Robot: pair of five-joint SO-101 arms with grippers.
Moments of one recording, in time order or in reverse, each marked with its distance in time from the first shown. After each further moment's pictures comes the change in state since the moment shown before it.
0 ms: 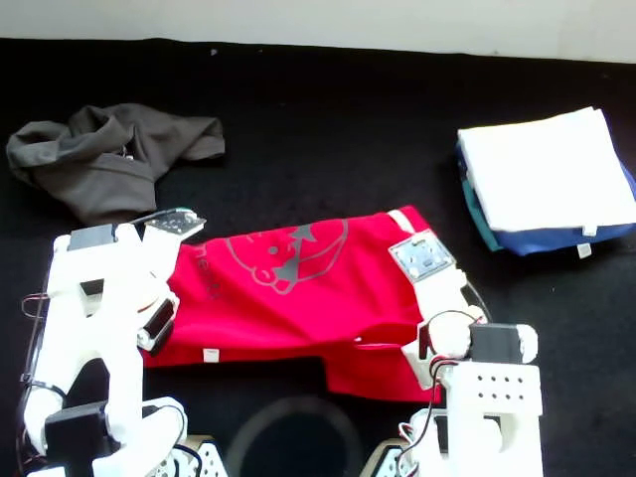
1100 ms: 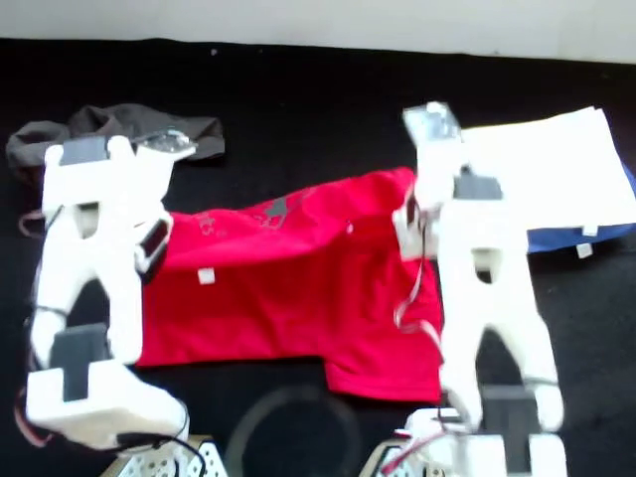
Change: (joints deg) left arm 2.2 20.2 -34.5 7.7 6.2; right arm -4.0 46.9 -40.5 -9.7 -17.8
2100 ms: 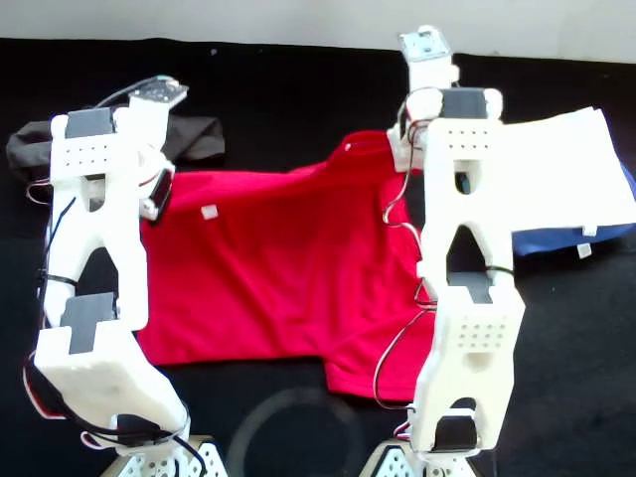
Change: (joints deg) left arm 1.4 13.6 -22.2 -2.9 7.7; right arm 0.4 47.7 -73.3 19.9 0.3
